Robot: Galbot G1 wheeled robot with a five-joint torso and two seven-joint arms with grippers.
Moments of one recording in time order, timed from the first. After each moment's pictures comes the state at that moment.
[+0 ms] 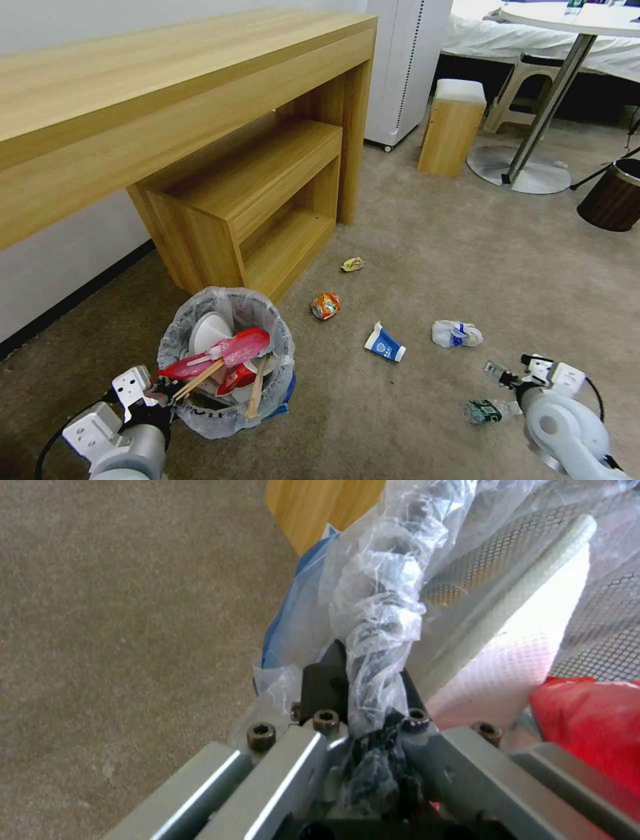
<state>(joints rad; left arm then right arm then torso) 1.81 -1.42 -0.62 -2.48 -0.80 0.48 -0.62 -1.42 1.04 0.56 1.79 1.15 -0.52 0.74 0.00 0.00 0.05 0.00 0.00</state>
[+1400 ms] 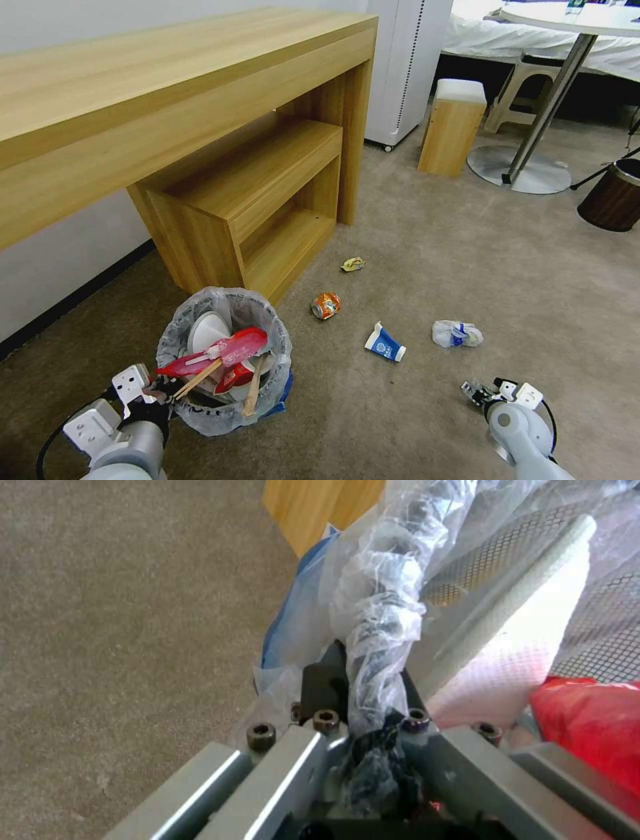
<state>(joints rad) 1.77 -1.39 -0.63 -2.44 -0.83 0.48 -0.62 -1.31 1.18 0.57 1.49 1.07 -0.41 0.61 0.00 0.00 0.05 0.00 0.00</state>
